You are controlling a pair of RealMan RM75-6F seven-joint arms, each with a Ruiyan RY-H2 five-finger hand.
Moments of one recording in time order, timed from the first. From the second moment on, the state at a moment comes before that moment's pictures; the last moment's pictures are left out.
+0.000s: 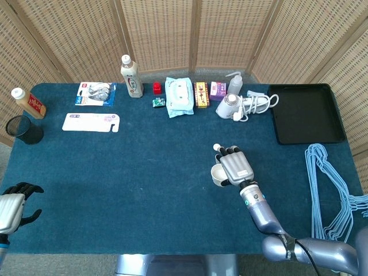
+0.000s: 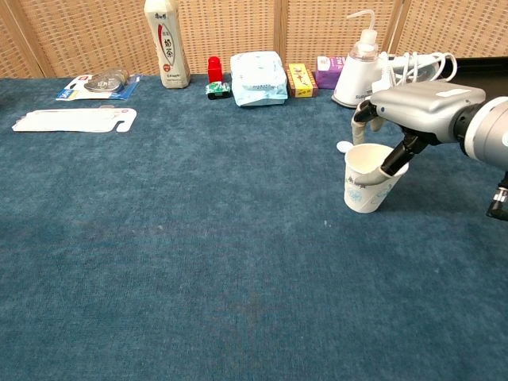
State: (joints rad) left arm -0.06 -1.15 0.02 -1.58 1.46 1.40 0.05; right arm 0.75 -1.51 0.16 -1.65 -0.90 1.06 -0.69
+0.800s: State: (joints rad) left arm -0.06 -1.15 0.02 -1.58 1.46 1.41 0.05; right arm 0.69 -1.48 0.26 -1.64 -0.93 0.91 -0.10
